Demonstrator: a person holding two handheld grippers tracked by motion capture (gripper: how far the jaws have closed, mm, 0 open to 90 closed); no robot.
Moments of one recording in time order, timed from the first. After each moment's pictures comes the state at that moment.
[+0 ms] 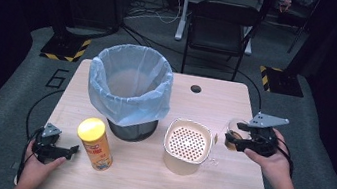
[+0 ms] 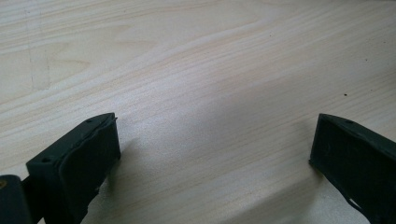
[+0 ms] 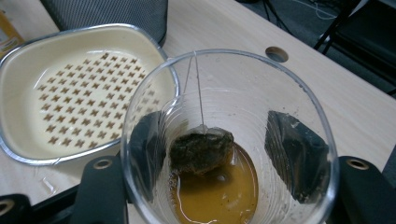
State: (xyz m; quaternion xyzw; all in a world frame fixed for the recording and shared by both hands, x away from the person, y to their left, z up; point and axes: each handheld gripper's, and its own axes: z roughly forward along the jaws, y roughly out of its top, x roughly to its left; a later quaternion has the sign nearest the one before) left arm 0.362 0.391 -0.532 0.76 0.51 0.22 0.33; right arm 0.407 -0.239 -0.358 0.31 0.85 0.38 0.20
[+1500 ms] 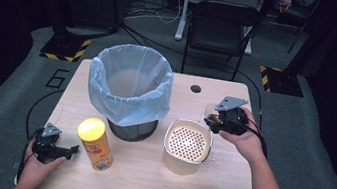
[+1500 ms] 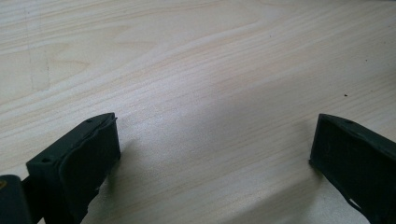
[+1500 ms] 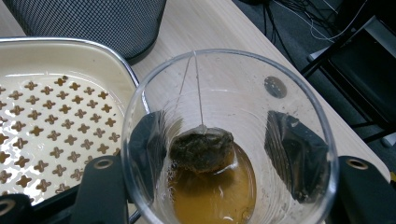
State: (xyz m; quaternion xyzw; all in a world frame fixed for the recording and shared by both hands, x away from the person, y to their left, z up) left arm 0.363 0.390 -0.533 0.76 0.51 0.22 0.33; right arm 0.459 -0.168 -0.367 0.24 0.88 0.33 0.26
